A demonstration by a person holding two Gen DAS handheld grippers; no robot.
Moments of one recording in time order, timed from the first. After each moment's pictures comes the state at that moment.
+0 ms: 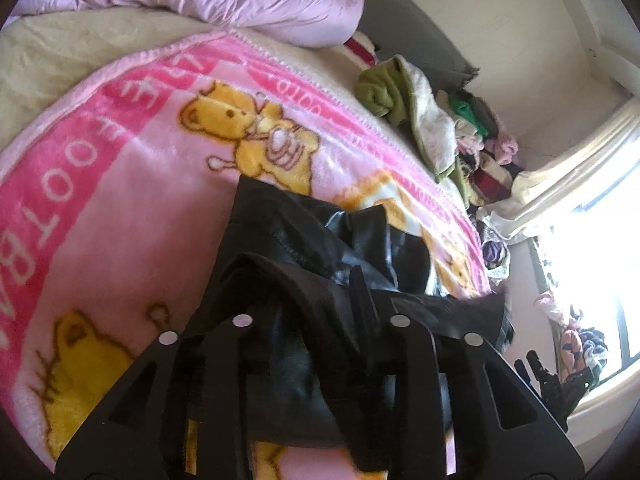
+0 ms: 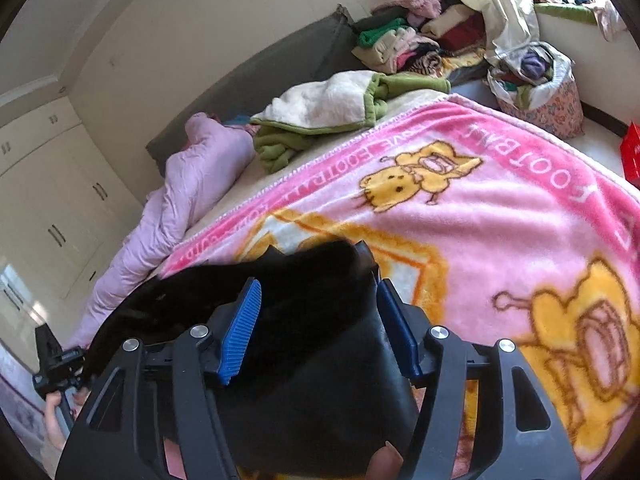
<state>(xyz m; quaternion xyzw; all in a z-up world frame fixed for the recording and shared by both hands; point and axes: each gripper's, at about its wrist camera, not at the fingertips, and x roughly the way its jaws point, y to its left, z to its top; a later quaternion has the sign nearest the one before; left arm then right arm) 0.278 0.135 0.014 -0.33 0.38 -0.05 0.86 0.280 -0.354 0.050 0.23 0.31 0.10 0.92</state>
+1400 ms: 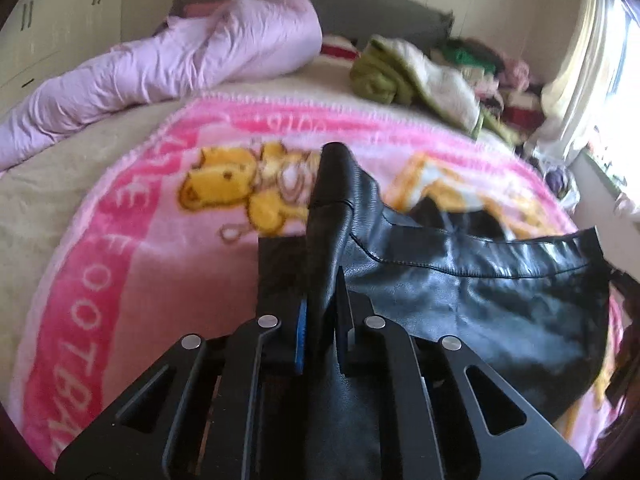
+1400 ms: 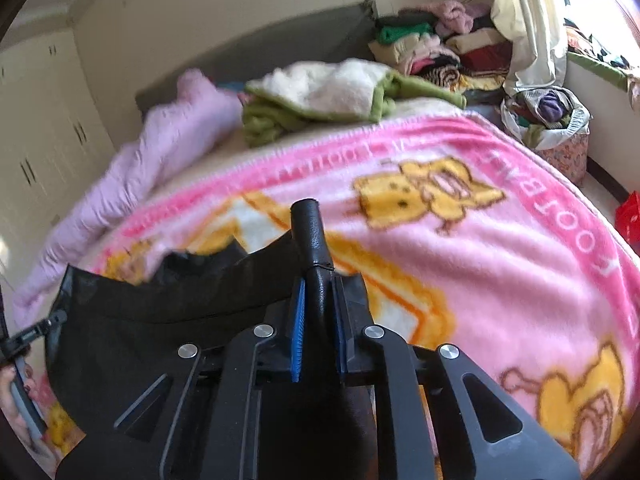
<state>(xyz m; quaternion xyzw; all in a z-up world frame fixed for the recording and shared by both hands) 0.316 0.106 0.013 -0.10 0.37 0.00 0.93 0.363 -0.328 0.028 0.12 0.33 0.09 0.93</state>
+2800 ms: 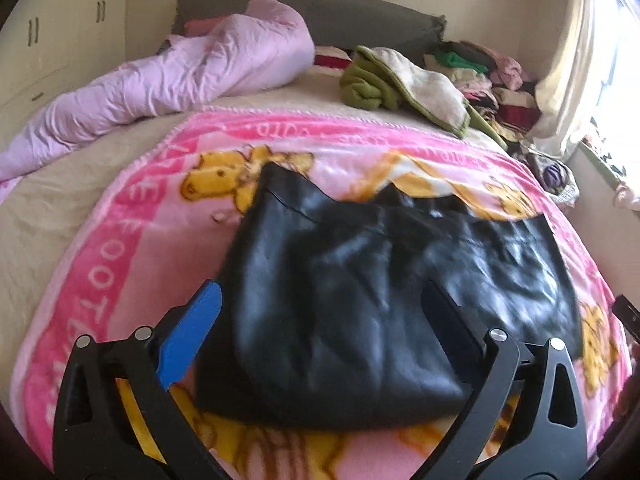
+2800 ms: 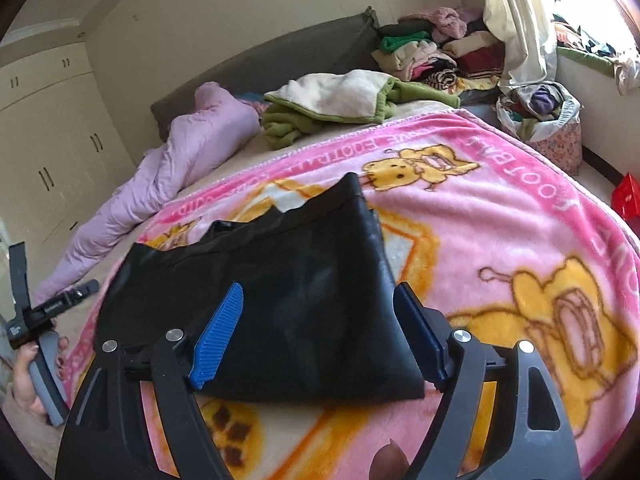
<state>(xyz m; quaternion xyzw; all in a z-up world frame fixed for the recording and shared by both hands) 0.263 0.050 0.028 -0.08 0.36 0.01 0.93 0.236 -0.315 0.044 0.14 0.31 0.10 0.93</state>
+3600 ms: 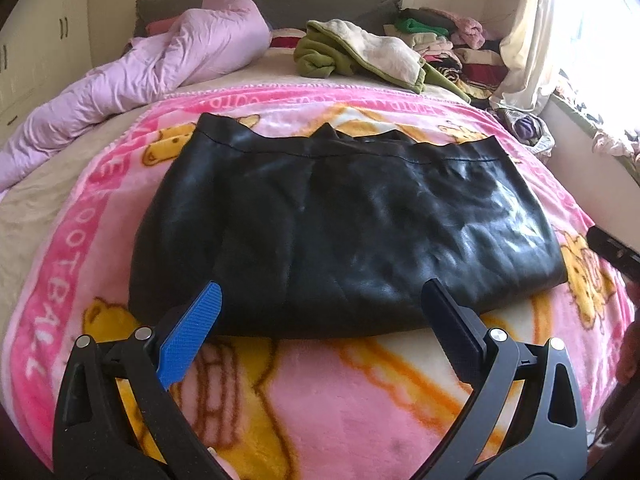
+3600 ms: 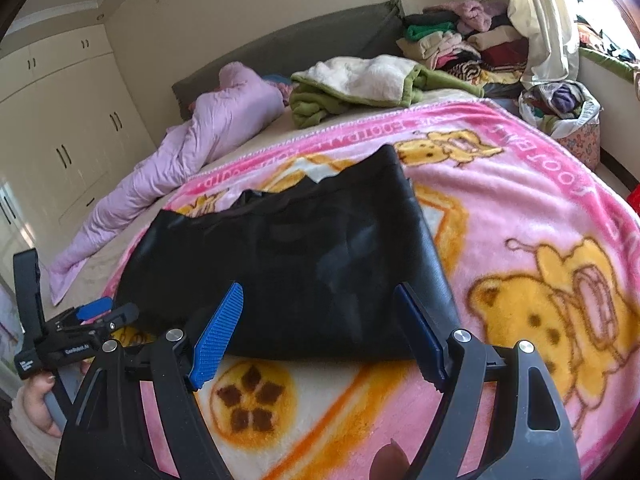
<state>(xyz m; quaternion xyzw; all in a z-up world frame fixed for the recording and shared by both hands) 0.217 -0.011 0.001 -0.03 0.39 -0.04 0.92 0.215 -0.288 0.035 0.12 0.34 0.14 0.92</state>
